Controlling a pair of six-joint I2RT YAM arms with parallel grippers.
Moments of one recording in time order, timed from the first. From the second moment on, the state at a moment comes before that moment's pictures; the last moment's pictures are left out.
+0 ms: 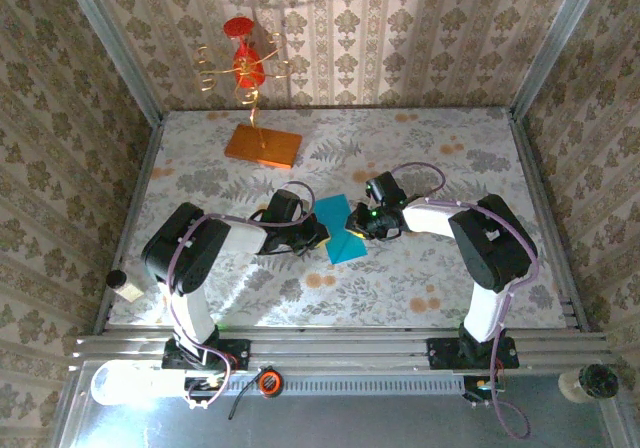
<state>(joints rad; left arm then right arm) -0.62 1.82 0.74 0.26 0.52 -1.08 0.47 1.83 0.97 -0.15 -0.38 0.88</state>
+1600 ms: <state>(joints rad) -0.57 1.65 0.77 0.09 0.44 -1.02 0.49 1.83 0.91 -0.02 -0.52 0.81</state>
